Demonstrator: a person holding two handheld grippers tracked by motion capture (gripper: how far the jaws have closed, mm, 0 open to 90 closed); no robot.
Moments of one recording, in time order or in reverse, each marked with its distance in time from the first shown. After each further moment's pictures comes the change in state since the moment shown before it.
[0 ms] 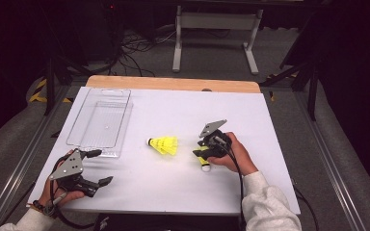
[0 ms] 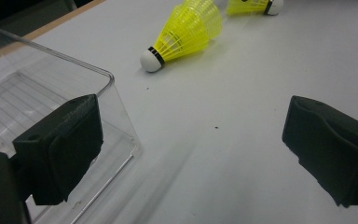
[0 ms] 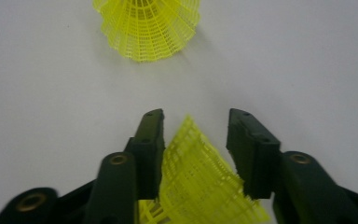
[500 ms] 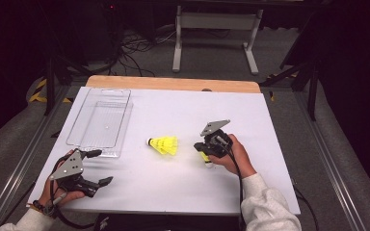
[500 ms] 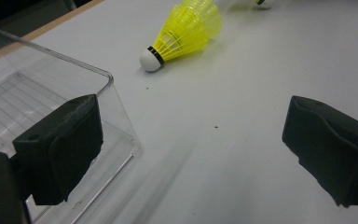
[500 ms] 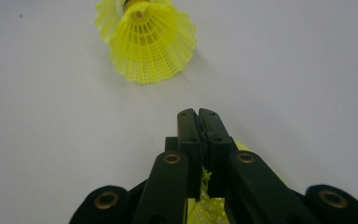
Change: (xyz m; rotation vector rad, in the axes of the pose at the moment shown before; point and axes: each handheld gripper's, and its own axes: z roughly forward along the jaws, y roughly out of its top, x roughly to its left) left arm 0.000 0.001 0.000 -0.002 0.002 0.006; right arm 0.008 0.005 -0.010 -0.085 -0.024 0.061
